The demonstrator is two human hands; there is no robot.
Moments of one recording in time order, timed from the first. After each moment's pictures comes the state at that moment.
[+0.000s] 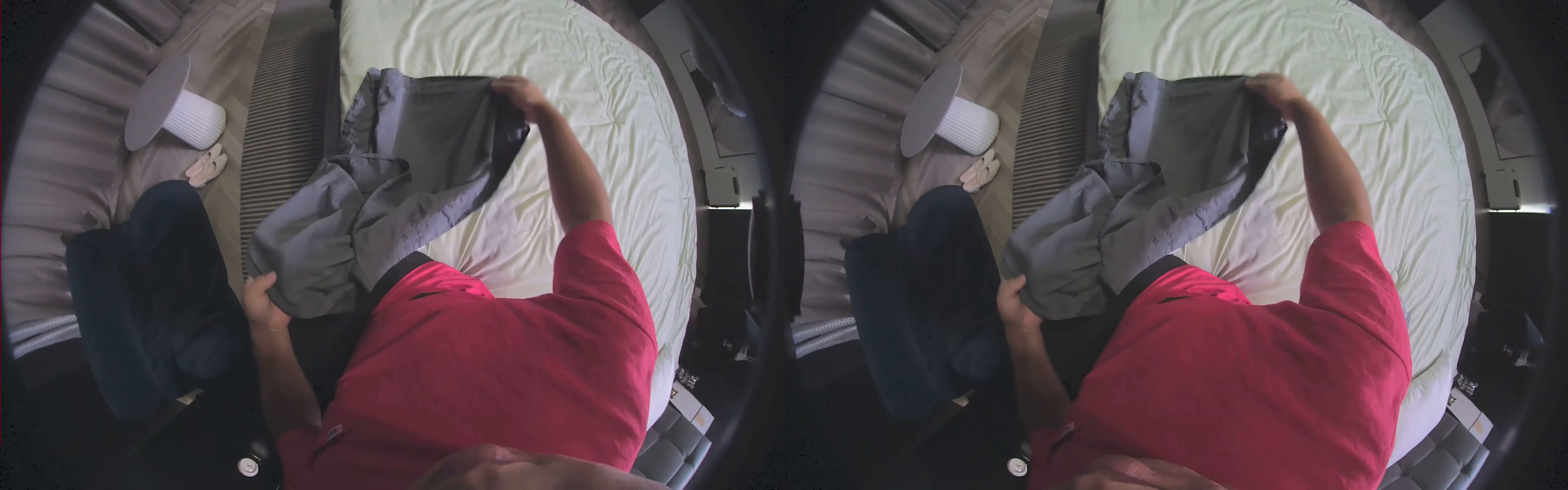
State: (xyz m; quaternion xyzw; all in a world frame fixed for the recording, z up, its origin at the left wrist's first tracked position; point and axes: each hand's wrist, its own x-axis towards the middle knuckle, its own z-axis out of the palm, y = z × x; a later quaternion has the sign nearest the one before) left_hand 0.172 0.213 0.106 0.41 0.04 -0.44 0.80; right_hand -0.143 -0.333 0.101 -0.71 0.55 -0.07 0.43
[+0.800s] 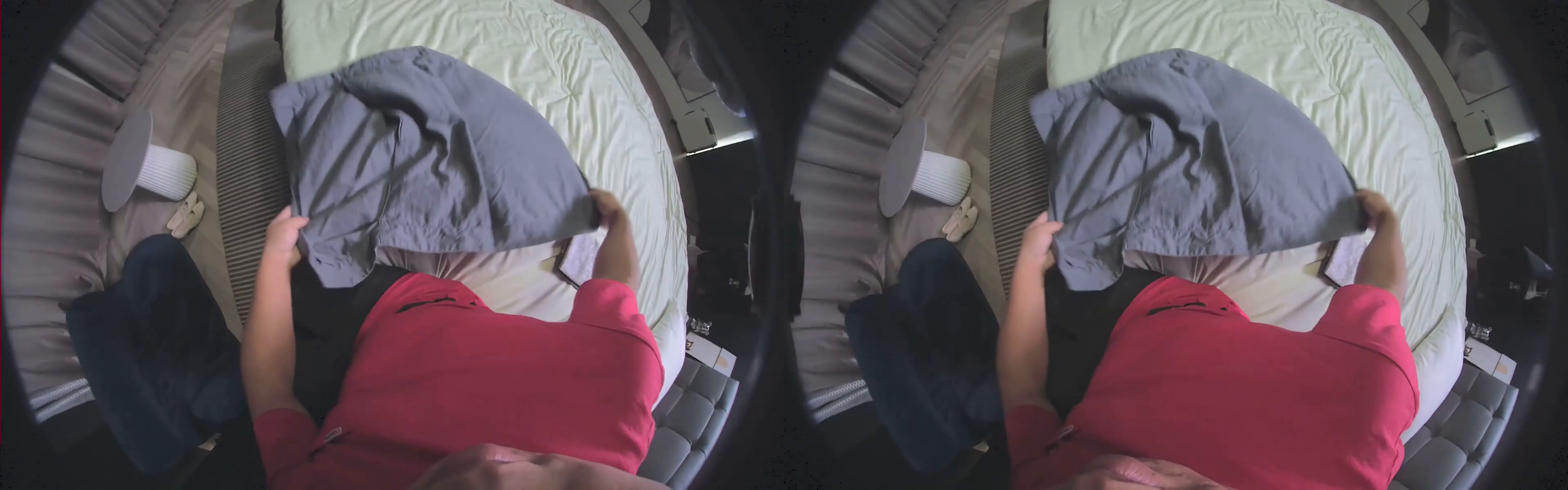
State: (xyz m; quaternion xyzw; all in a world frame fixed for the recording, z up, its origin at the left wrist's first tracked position) left_hand 0.343 -0.022 0.198 0.66 -0.18 -0.51 0.52; right_hand -0.403 -0.277 0.229 -0.40 0.77 -0.23 0.44
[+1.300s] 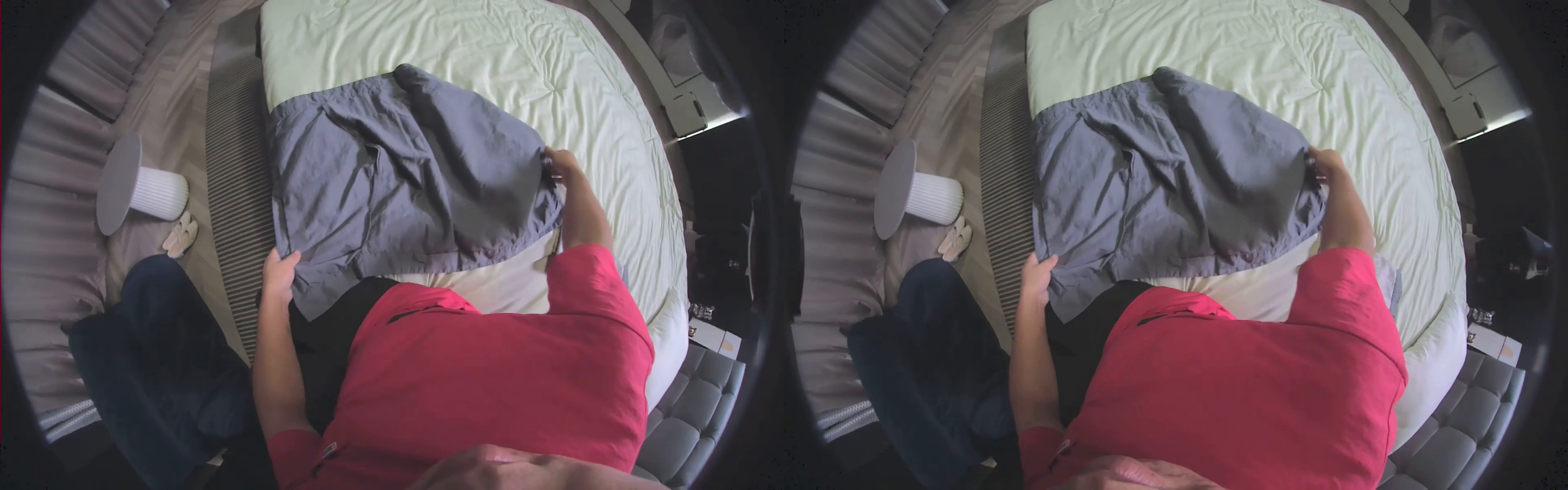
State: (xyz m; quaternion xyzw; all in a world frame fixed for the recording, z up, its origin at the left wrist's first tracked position) left_hand 0.241 0.054 0.108 0.73 -0.15 -0.49 0.46; right_hand -0.383 -0.297 0.169 -0.38 0.80 -0.14 0.45
